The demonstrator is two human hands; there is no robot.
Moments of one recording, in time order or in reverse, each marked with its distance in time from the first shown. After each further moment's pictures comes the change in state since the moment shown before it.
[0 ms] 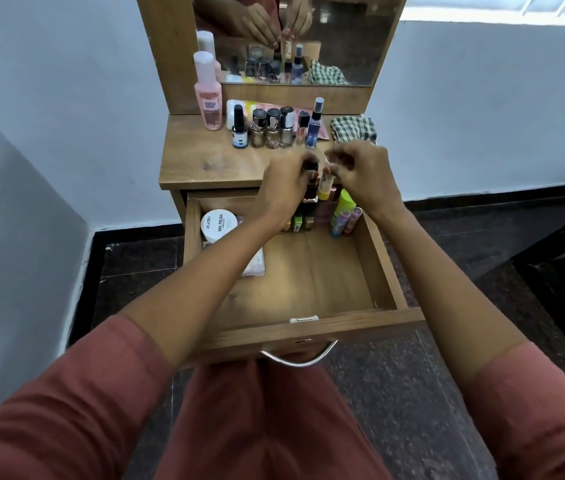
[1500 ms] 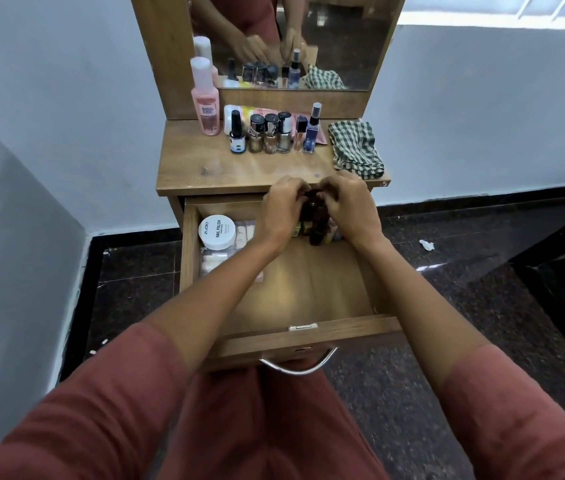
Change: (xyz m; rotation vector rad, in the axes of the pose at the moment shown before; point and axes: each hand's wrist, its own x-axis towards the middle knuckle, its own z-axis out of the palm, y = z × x) left_hand -0.013 -0.024 0.025 0.112 0.002 -0.064; right_hand -0.018 0.021 0.033 -0.125 -0.045 0.094
